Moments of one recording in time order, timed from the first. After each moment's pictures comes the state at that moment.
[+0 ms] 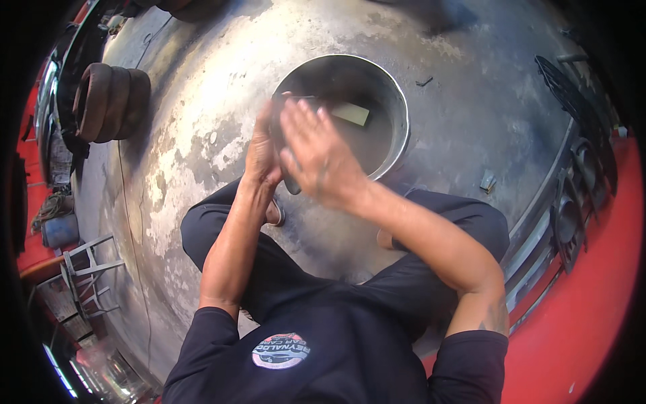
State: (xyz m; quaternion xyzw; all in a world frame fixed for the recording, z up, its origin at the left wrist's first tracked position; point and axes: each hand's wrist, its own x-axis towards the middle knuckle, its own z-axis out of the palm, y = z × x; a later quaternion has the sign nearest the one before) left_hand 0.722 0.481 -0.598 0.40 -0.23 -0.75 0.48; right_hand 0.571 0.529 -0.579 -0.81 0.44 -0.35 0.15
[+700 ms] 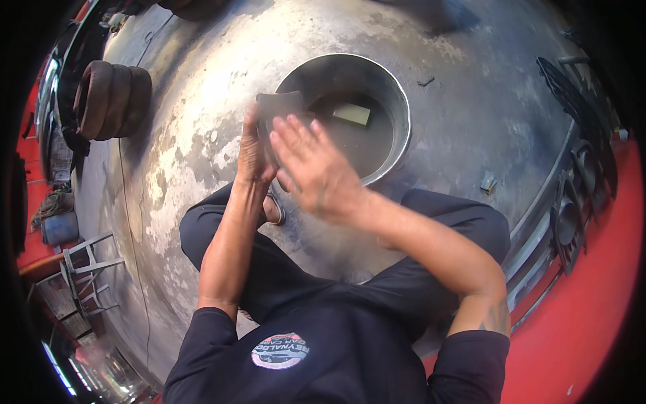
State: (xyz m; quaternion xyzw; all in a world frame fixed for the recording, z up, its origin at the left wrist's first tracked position) left_hand 0.736 0.480 -0.595 0.30 -0.18 -0.79 0.50; right_hand 0.573 0.551 -0.571 -0.83 0.42 -0.33 0.16
